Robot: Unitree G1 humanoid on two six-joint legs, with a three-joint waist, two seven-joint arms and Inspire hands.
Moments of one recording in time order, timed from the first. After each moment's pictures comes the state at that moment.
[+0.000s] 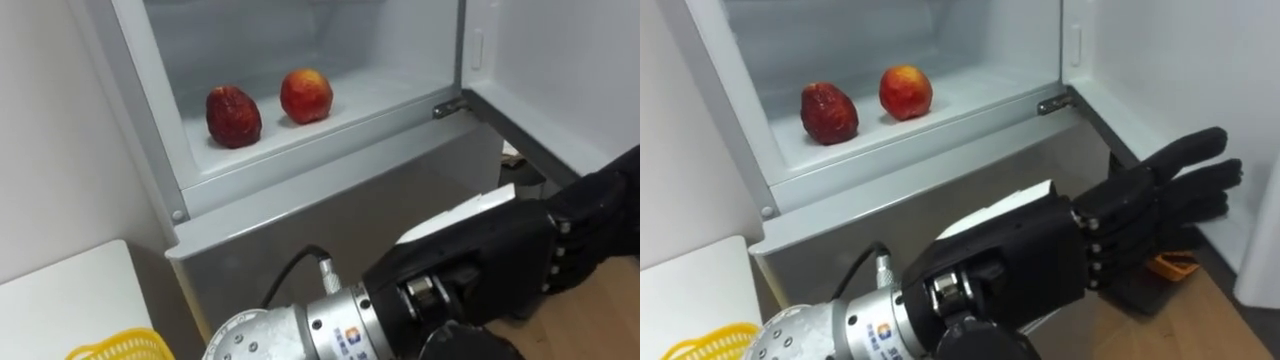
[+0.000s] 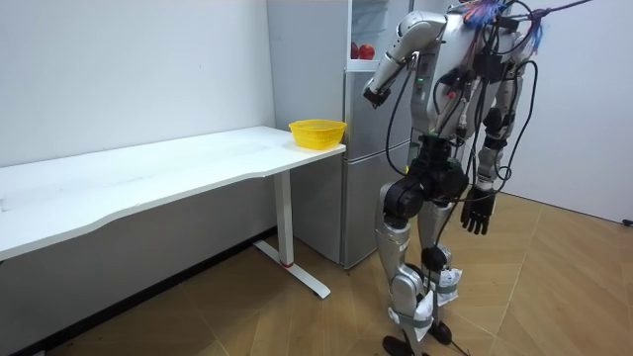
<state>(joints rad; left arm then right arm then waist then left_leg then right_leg) -0.54 0.22 -0.49 -0.32 -0.57 0.15 -0.47 -0.02 -0.33 0.06 1.36 -0.20 0.12 0.11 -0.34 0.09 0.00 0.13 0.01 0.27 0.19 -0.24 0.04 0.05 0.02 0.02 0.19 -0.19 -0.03</state>
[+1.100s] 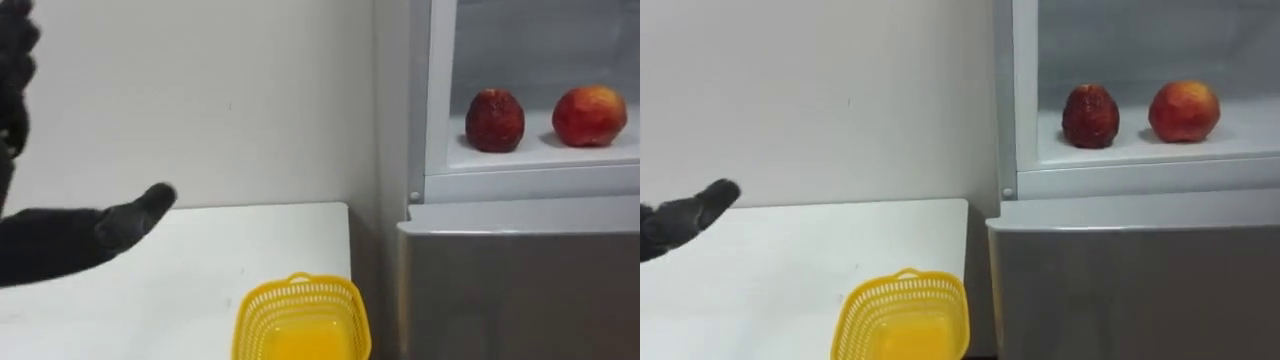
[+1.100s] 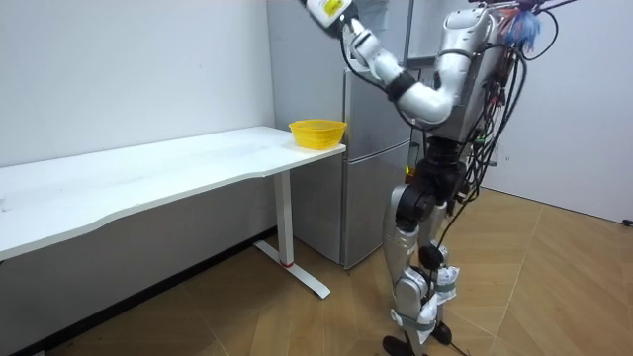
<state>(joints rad) 0.16 0.37 0.44 -0.54 -0.17 -0.05 0.03 0.15 -0.29 -0.05 1.31 -0.36 0.05 0.07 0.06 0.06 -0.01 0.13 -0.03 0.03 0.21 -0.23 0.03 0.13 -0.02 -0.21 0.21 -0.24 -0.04</state>
